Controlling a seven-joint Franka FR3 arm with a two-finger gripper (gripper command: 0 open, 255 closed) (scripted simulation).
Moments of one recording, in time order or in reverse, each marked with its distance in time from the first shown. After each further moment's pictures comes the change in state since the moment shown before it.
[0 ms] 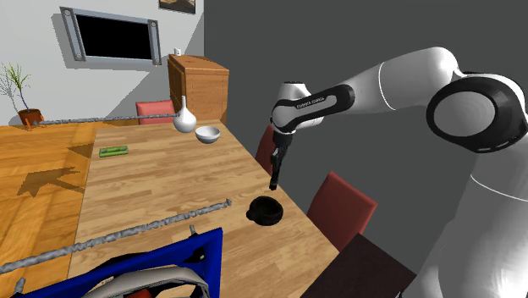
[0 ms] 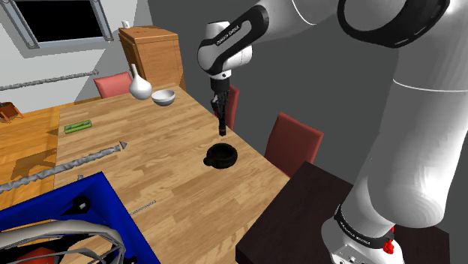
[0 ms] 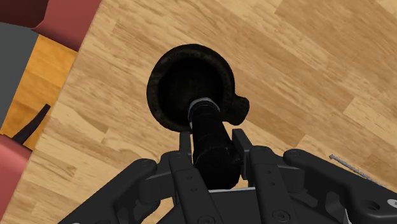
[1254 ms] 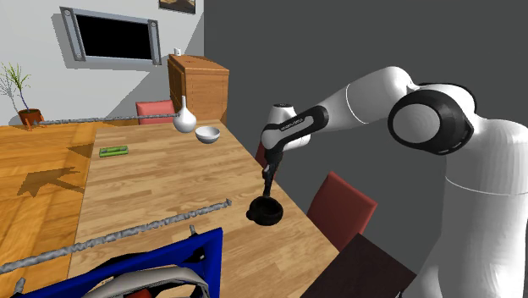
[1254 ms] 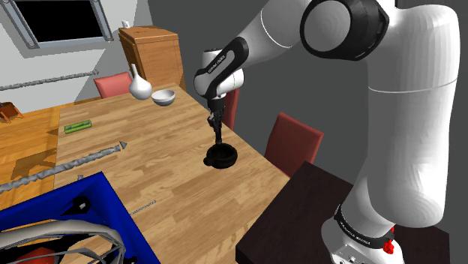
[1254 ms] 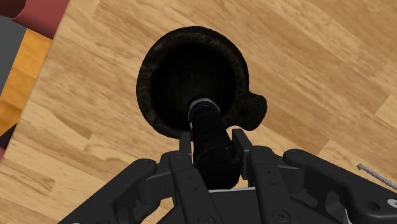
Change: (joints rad) arm -0.008 0.181 0.020 0.018 0.047 0.159 -0.017
